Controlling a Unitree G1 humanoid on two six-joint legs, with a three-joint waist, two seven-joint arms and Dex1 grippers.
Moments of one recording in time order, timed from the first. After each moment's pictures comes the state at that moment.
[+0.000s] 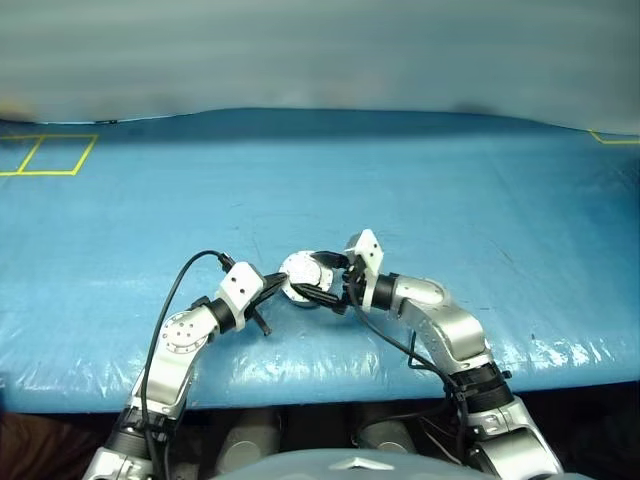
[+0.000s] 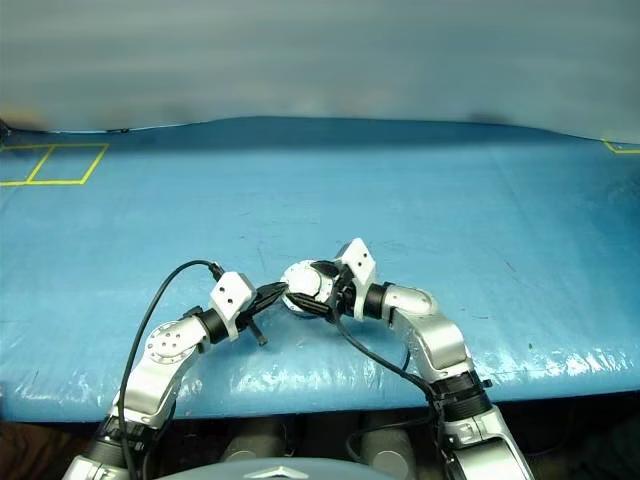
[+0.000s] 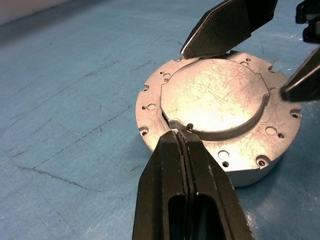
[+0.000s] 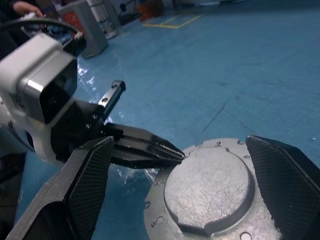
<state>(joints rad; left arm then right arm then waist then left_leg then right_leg) -0.03 0.37 -0.17 -0.05 -0.05 0.03 -0.63 -0.26 -0.23 0.14 -0.08 0.42 0.50 0.82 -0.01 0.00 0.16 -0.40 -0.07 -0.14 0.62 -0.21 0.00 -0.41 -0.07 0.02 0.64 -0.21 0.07</state>
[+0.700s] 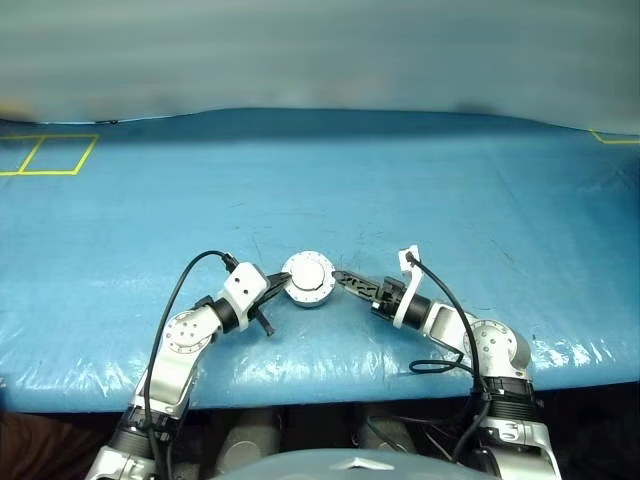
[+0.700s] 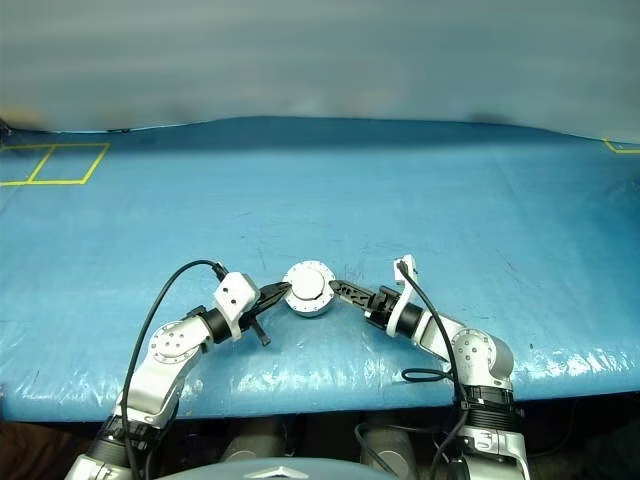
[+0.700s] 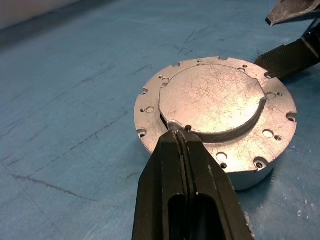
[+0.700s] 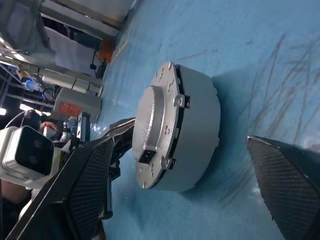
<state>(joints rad) -0.03 0.36 -0.19 -0.04 -0.04 0.01 -0.63 -0.19 -0.17 -0.21 0.02 0.85 1.08 0.56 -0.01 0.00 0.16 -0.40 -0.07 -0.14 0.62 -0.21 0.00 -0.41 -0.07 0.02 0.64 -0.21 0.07</state>
